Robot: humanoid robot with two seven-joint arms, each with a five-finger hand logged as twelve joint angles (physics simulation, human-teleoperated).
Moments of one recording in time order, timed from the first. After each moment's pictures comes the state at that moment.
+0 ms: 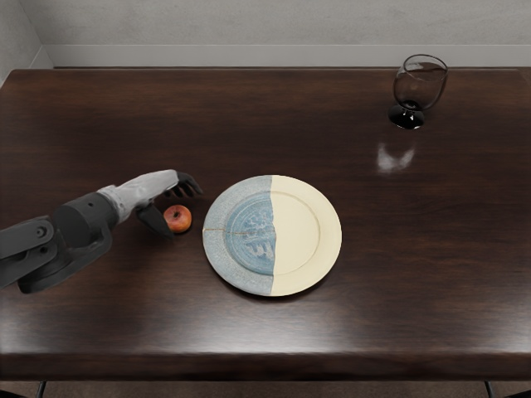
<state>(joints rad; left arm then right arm) -0.80 0.66 -0.32 -1.57 1.32 0.07 0.39 -0.07 0.00 0.19 0.12 0.11 0.13 -0.42</state>
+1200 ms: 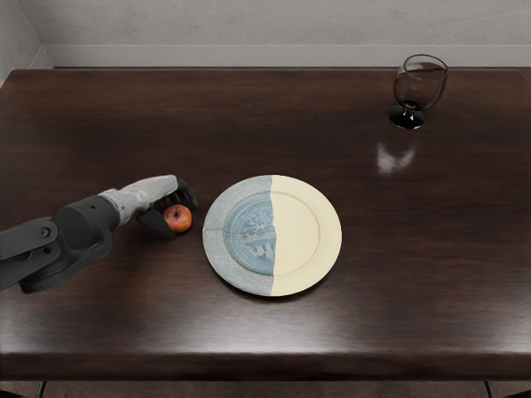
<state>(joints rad) -0.81 0.65 -0.30 -1.54 1.33 0.05 0.39 -0.06 0.00 0.19 0.12 0.11 0.13 -0.42</state>
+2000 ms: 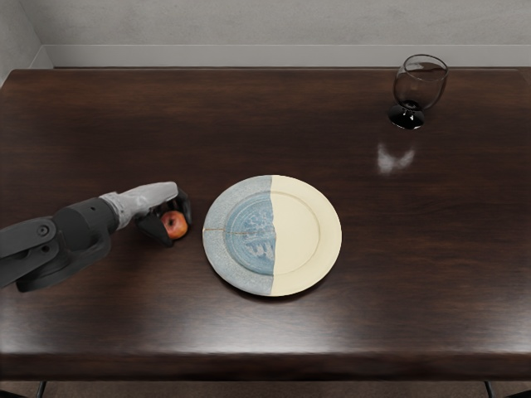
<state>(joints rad) -0.81 0.65 -0.30 -1.54 1.32 -0.01 0.40 -0.05 0.00 0.19 0.12 0.11 0.13 -0.42</state>
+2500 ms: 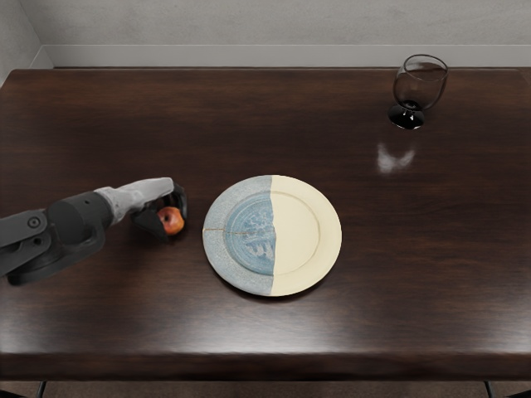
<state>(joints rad) -0.83 0.68 -0.31 -1.56 1.30 -0.04 0.40 -0.05 0.00 0.19 0.12 0.11 0.13 -0.42</state>
